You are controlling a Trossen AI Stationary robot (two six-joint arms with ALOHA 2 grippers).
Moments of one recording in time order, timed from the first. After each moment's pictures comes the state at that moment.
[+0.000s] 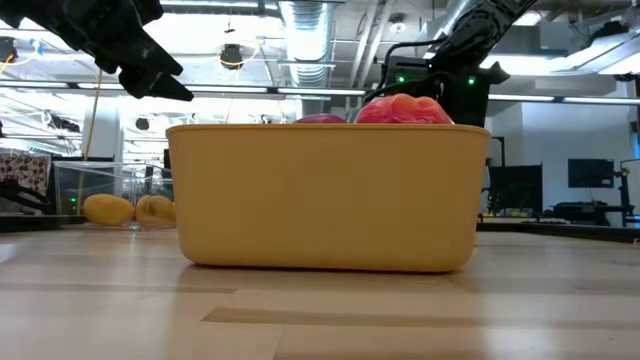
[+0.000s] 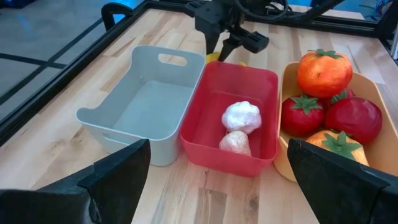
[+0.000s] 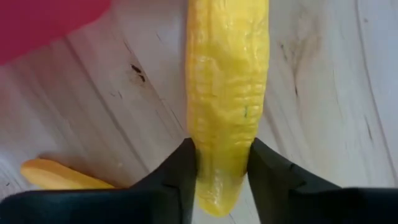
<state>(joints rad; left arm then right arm) -0.05 0.63 0.51 -0.35 -0.24 -0.18 -0.15 1.72 0.99 -0.67 0.18 0.28</state>
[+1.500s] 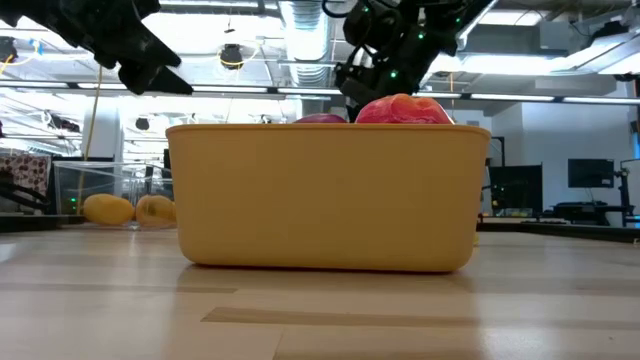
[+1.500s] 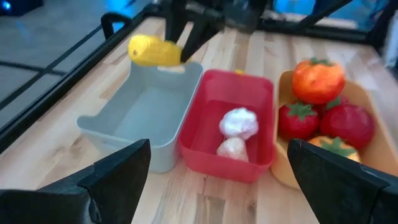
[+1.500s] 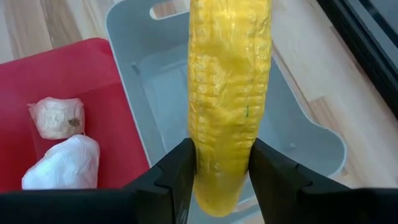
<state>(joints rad) -0.05 0.61 0.51 -0.34 -0.24 -0.17 -0.19 1.72 1.25 -0.42 0.18 0.12</state>
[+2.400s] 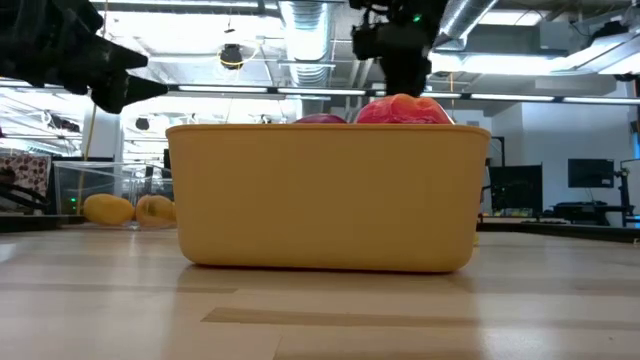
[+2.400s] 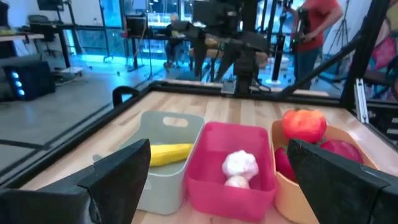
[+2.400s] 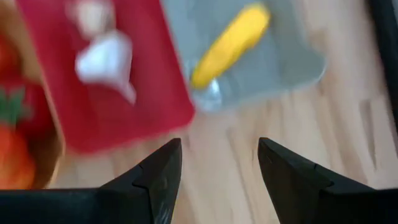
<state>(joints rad) -0.06 0.00 0.16 -0.21 -0.25 -0.06 -0.14 1.71 1.55 -1.03 0.15 0.12</state>
